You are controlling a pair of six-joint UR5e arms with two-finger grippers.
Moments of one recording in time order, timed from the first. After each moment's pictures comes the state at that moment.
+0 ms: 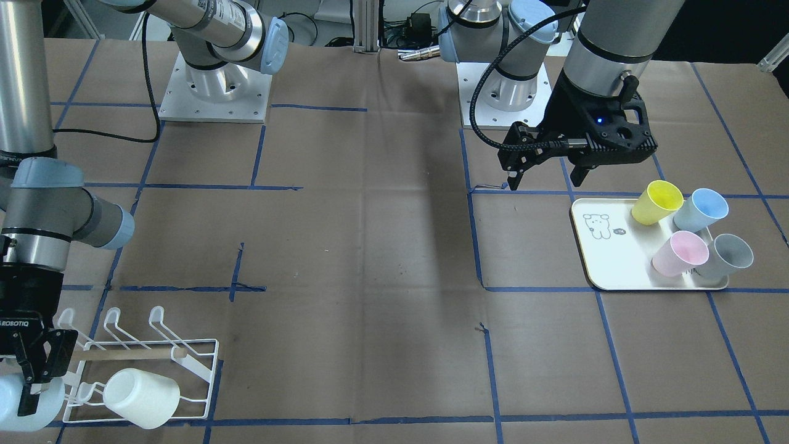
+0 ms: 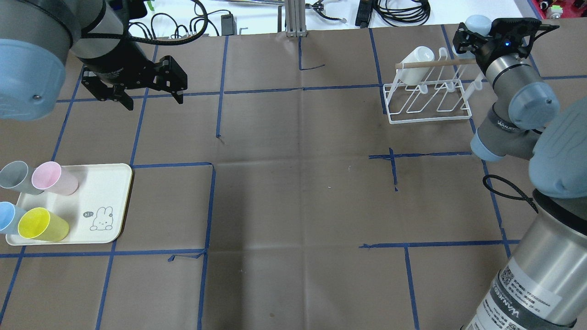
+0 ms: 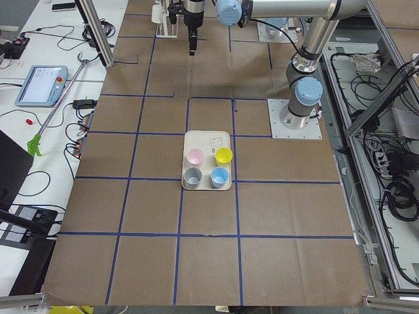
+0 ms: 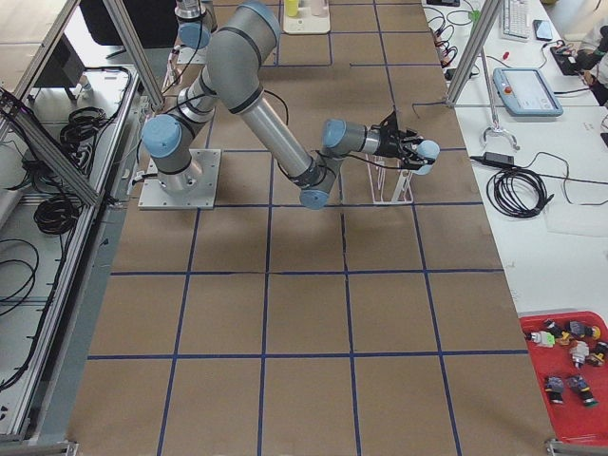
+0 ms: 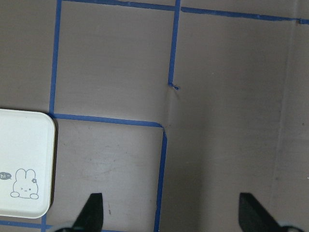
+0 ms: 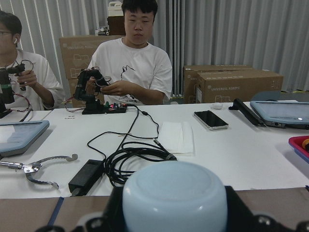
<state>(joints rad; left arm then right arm) -1.55 -1.58 -1.61 -1.42 1.57 -0.07 1.20 -0.90 1.84 -3.82 -1.22 -0.06</state>
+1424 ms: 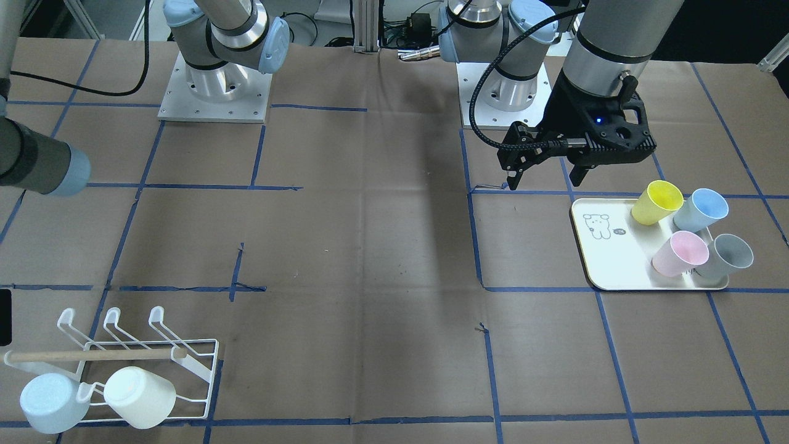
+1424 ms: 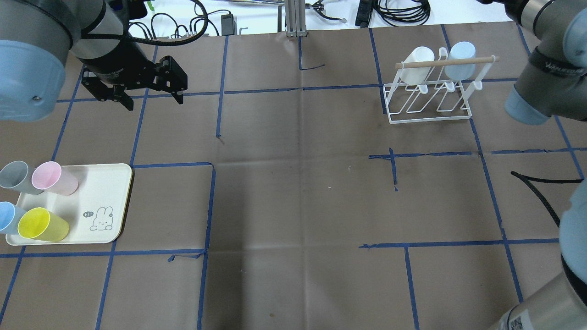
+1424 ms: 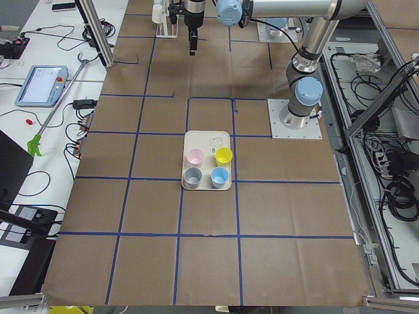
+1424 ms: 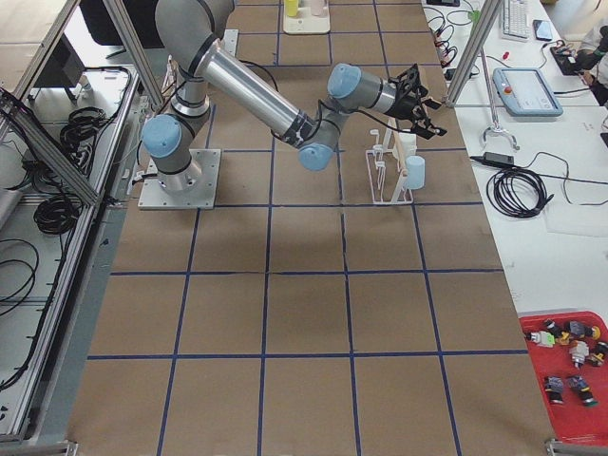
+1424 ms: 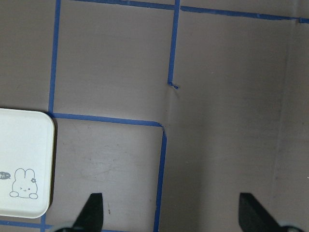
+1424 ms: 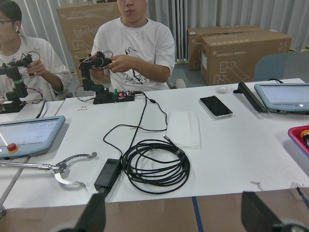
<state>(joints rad) -1.55 -1.58 -1.61 -1.42 1.57 -0.07 1.23 -1.24 1.75 -3.14 -1.24 -0.07</state>
